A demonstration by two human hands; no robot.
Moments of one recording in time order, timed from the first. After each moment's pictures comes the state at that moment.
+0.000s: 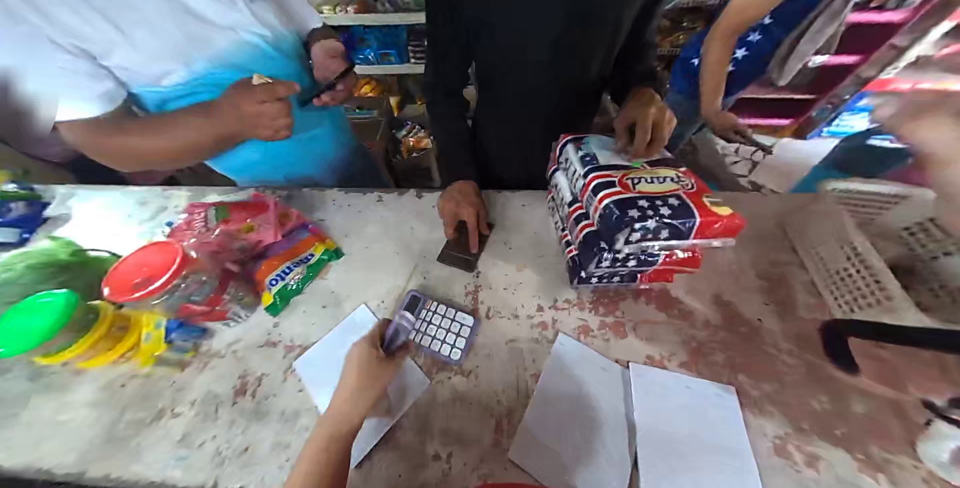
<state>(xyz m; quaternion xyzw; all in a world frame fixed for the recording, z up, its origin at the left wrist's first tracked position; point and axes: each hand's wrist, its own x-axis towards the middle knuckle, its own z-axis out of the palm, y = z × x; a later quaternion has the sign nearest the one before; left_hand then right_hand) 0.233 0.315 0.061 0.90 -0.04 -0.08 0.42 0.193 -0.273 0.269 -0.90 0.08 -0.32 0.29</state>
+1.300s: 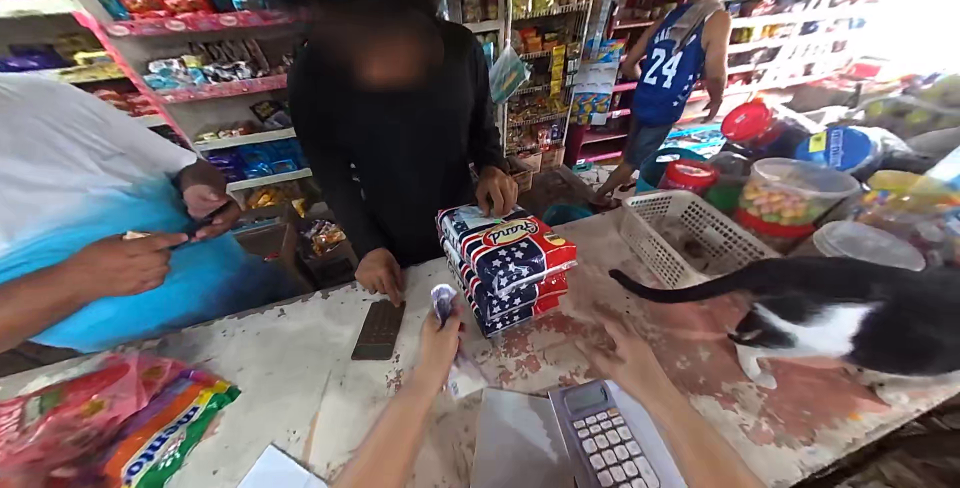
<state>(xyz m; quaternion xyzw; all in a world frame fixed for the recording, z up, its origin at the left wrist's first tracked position) 0.273 0.067 0.122 0.71 -0.16 -0.19 0.66 0.074 -0.147 0.122 -0.89 0.25 -0.17 0.35</state>
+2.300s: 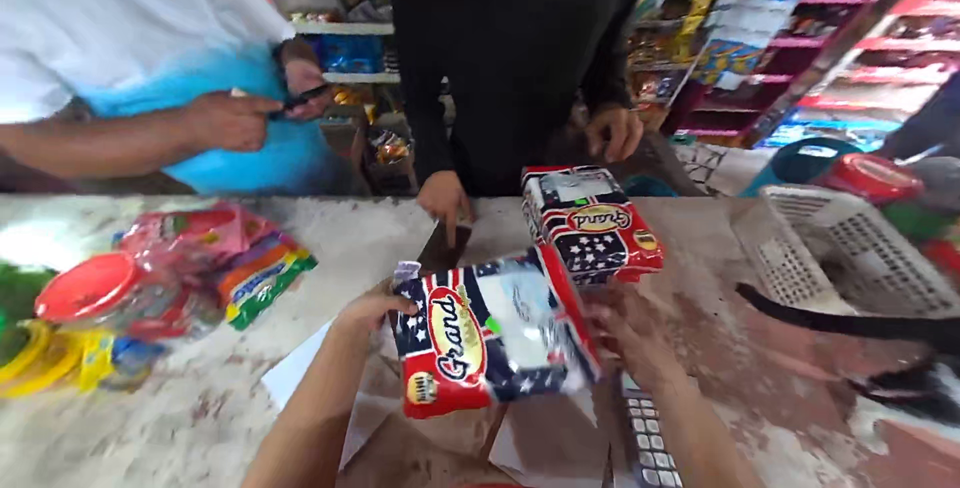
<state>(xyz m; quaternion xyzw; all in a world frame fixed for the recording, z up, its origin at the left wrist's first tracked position) 0.338 0.271 0.051 0.67 -0.09 -0.31 0.67 0.139 -0.083 0.090 -0.74 0.20 -0.07 0.64</state>
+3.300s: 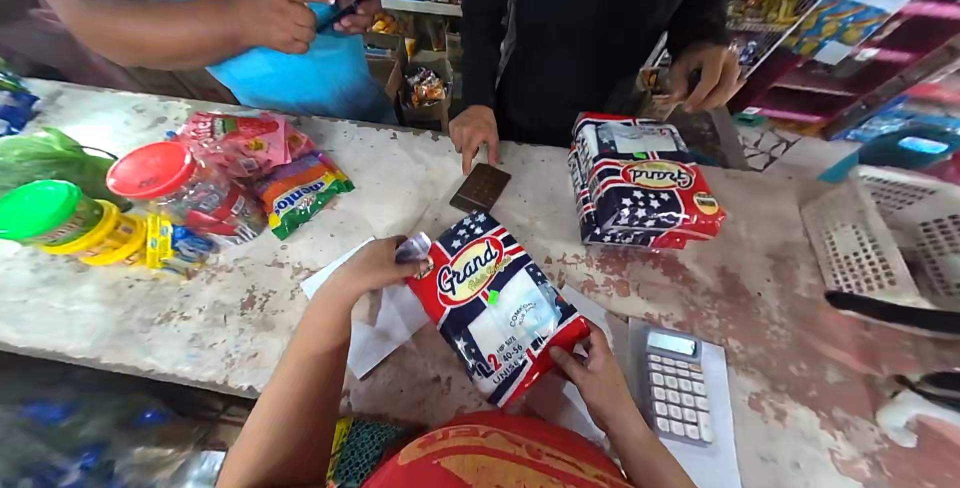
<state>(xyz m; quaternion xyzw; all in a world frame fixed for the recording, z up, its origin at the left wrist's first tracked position) 0.288 0.326 0.074 0.90 -0.11 -0.26 0.33 0.067 0.016 0.029 -0.73 0.22 0.02 0.65</state>
